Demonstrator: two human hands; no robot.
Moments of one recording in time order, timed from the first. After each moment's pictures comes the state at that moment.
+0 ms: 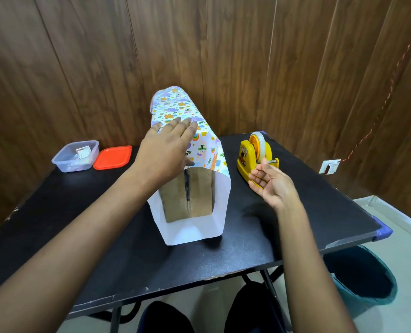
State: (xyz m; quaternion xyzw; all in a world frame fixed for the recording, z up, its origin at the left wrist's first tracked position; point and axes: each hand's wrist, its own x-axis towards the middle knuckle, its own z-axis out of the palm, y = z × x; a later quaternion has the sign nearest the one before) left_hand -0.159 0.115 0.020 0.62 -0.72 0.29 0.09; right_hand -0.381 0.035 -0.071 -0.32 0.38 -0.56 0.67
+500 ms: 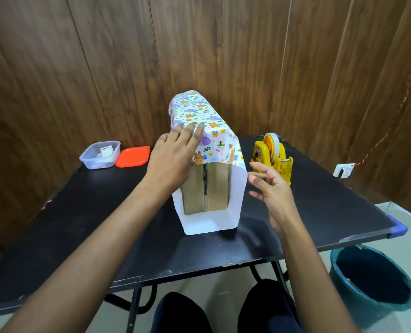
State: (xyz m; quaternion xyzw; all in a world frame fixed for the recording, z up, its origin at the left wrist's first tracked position) left_hand -0.135 0.137 -0.004 0.59 -0.71 0.35 0.17; right_hand -0.347 0.116 -0.064 -0.54 0.38 -0.55 0.51
